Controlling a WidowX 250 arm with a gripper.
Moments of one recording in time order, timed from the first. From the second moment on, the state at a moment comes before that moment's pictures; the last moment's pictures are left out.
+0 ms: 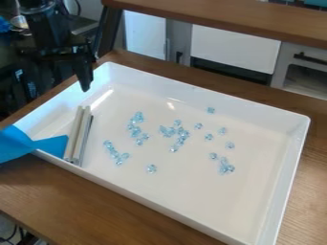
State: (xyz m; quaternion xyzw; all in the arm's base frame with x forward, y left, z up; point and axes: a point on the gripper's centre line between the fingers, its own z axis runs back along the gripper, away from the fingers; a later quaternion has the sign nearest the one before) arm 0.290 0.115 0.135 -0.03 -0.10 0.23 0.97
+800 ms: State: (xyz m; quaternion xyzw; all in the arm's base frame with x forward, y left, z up) arm 0.296 0.110 0.084 -0.04 -0.11 0.25 0.96
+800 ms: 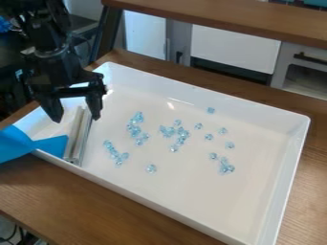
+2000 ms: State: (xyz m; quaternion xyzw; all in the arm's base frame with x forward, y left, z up) arm 0.287 0.114 0.036 0.01 -0.09 0.23 0.97
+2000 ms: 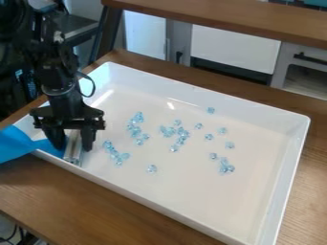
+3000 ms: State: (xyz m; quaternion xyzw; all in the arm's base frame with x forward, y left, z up) arm 0.316 0.085 0.034 0.00 -0.09 0.26 0.96
